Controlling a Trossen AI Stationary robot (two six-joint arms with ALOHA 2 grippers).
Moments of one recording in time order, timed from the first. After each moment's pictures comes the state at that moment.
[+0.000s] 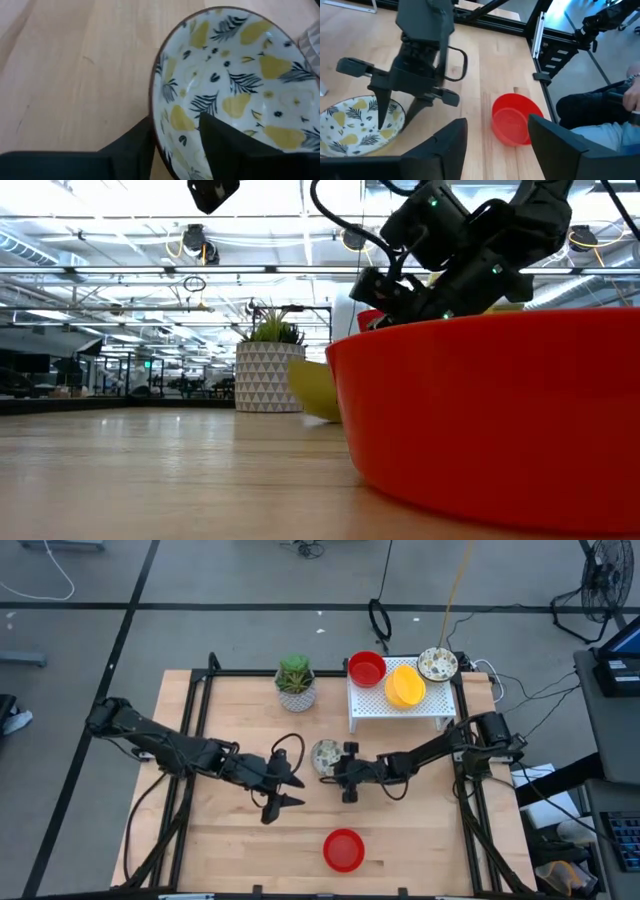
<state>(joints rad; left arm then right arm) -0.34 1.34 1.04 -0.21 -0.09 -0.38 0.14 1.83 0.80 0.33 0.31 -0.09</state>
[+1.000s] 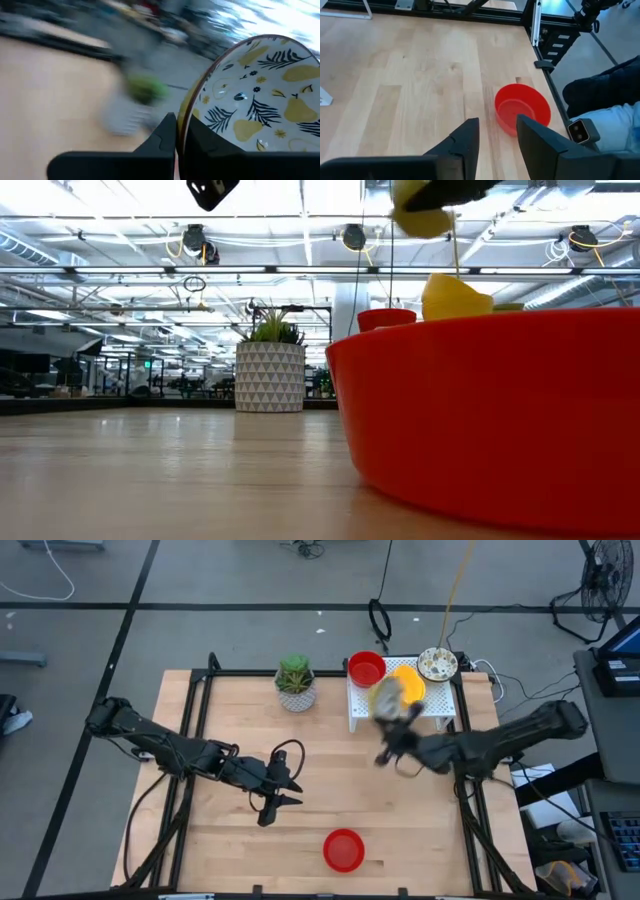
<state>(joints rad) -0.35 1.34 1.04 -0.24 -0.10 -0.28 0.28 1.09 0.80 0.07 0.98 -0.37</state>
